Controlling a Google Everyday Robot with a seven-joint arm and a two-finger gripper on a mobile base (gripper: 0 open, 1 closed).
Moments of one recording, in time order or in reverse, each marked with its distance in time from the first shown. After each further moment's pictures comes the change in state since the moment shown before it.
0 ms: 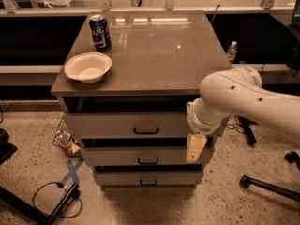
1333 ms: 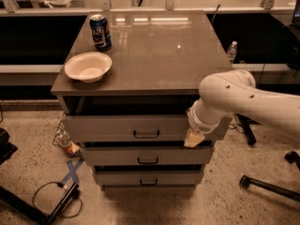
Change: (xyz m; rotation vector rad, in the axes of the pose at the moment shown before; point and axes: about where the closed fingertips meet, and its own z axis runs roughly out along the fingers) arm 0.021 -0.010 0.036 -0.055 0.019 0.046
